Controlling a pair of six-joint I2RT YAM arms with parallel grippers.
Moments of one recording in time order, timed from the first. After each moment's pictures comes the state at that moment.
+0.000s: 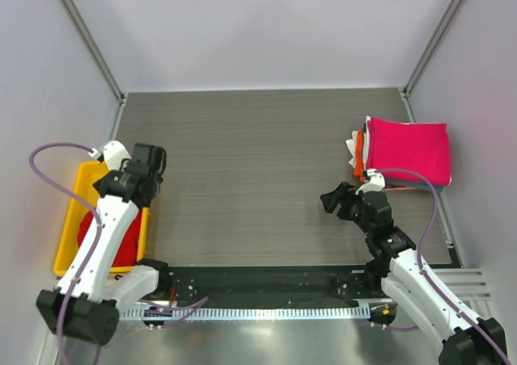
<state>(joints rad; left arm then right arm) -0.32 0.95 1.03 -1.13 -0.85 -0.88 0.34 0.58 0.21 -0.06 0.02 0.58</state>
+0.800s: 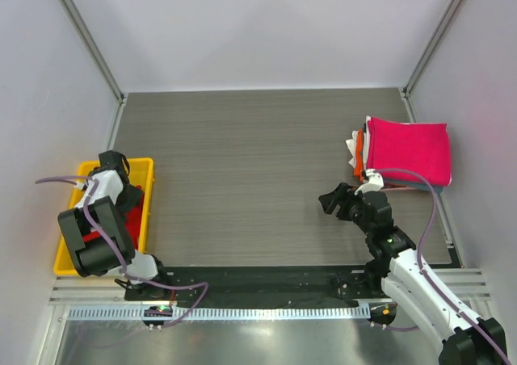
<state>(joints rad) 0.39 1.45 0.84 -0.71 -0.35 -0.80 0.34 0.58 0.21 -0.06 -0.01 0.58</state>
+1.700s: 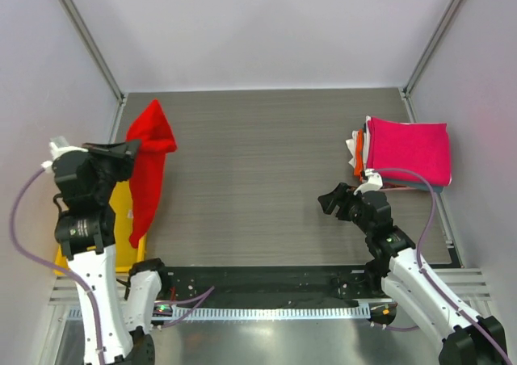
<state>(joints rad) 0.25 0.72 1.23 -0.73 0.13 -1.10 0.34 0.59 0.21 -0.05 -0.03 0.58</state>
